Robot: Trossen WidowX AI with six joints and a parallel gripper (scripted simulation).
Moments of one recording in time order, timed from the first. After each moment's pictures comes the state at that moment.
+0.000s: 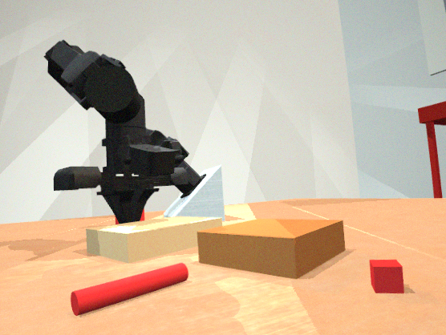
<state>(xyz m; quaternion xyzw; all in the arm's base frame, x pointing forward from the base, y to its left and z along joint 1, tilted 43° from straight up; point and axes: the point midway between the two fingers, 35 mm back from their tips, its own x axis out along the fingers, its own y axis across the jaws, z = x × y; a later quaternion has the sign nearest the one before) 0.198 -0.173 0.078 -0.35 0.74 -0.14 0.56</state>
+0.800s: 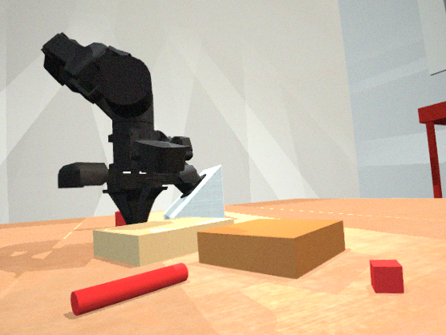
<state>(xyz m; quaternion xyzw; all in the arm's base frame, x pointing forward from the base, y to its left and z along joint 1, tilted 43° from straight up) 0.222 -0.169 0.073 -0.35 0.73 -0.14 0.56</state>
